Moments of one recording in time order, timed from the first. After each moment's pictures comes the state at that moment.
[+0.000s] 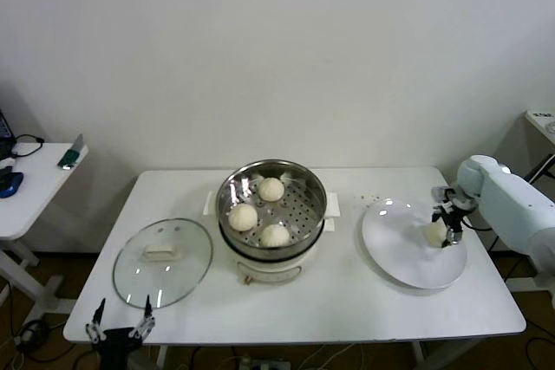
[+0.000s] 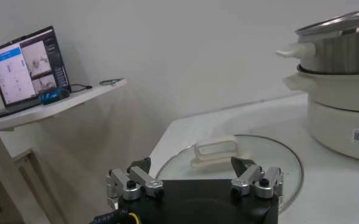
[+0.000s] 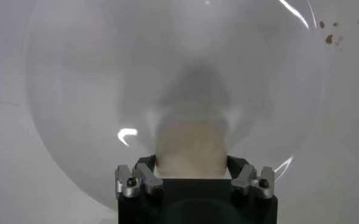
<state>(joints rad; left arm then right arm) 1.78 -1.52 -0.74 -1.95 0.07 -0.08 -0.11 0.06 0.91 -0.79 0.52 -0.25 0.14 -1.15</state>
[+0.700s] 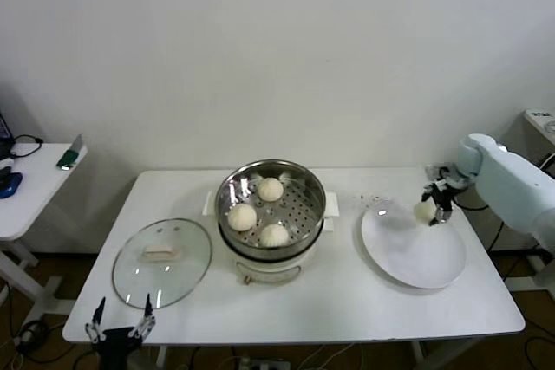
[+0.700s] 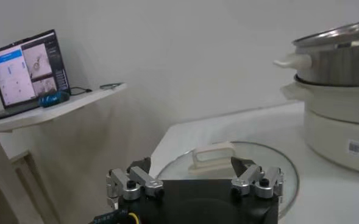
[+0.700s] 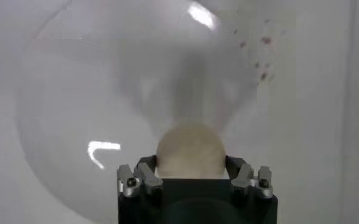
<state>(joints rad) 1.80 -1.53 -0.73 -1.97 0.05 -0.09 -0.11 0.27 0.91 -1.02 0.65 0.04 0.04 -1.14</state>
